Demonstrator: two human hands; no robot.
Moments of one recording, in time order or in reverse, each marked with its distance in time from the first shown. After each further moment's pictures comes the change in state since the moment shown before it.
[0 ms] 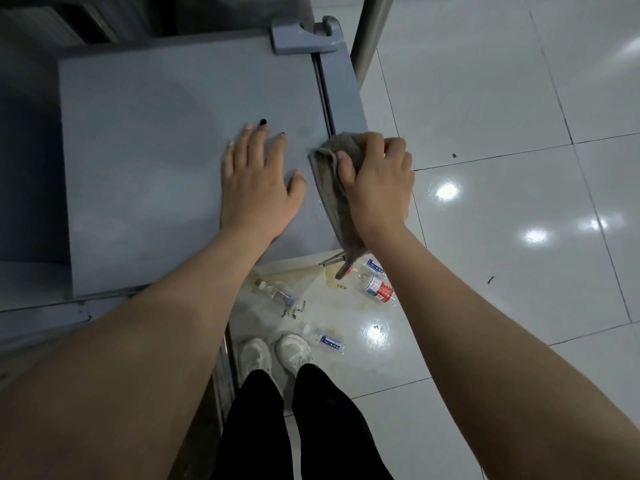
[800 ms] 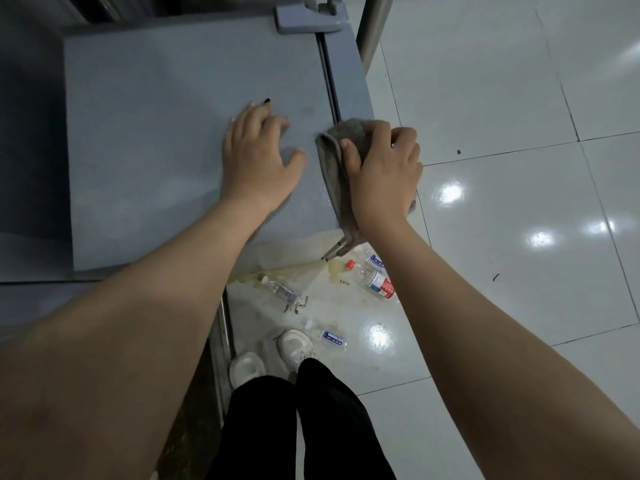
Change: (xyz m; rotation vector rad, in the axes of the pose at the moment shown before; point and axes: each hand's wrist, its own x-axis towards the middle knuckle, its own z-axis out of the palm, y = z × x) left_hand 0.002 -0.003 -0.006 -0.209 0.016 -0.020; right_hand -0.018 -0.003 -0.006 -0.039 0.011 0.056
